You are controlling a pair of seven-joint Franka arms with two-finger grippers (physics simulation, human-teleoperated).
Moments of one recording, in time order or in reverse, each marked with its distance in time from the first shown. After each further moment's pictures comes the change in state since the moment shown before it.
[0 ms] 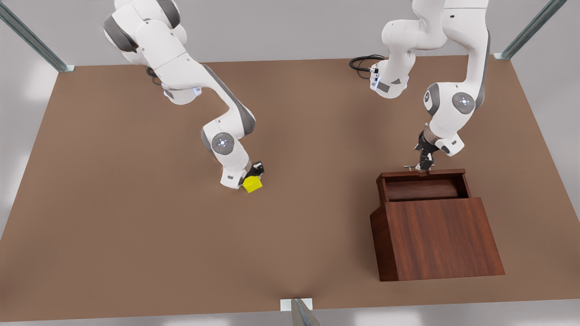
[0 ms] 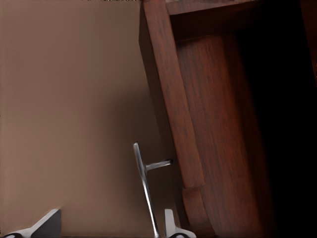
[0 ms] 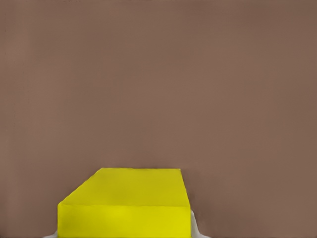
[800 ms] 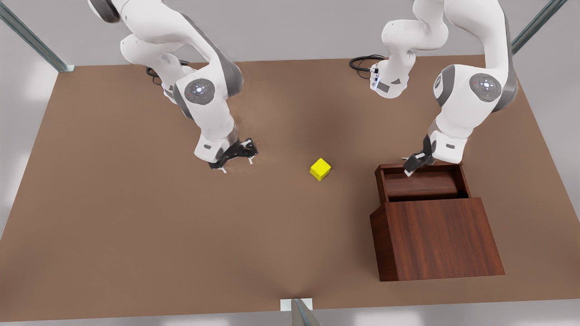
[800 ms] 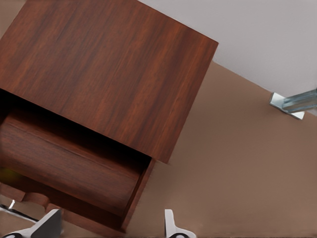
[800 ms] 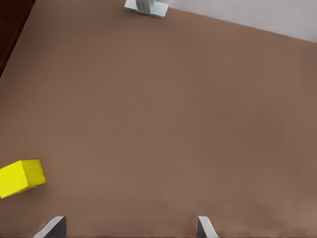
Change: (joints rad) left arm 0.035 0.139 -0.221 0.733 0.000 -0.539 0.797; right arm -0.143 -0.346 -0.058 0.174 -0.090 -0.471 0.053
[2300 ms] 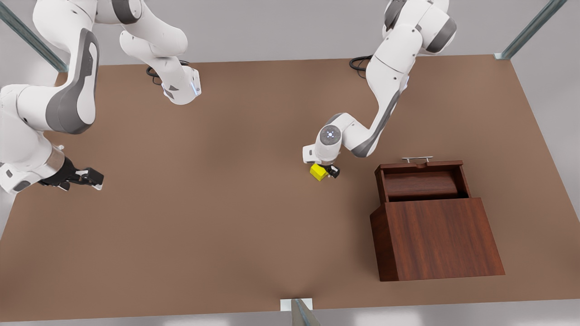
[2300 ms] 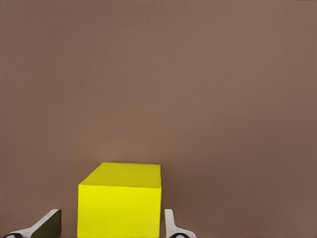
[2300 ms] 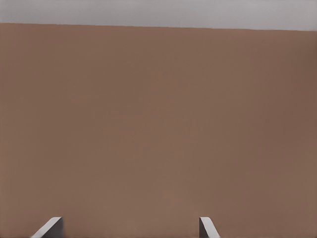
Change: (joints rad) left arm -0.400 0.500 -0.079 -0.163 0.232 0.436 0.534; right arm -0.367 0.092 -0.192 0.270 -0.010 -0.266 -0.342
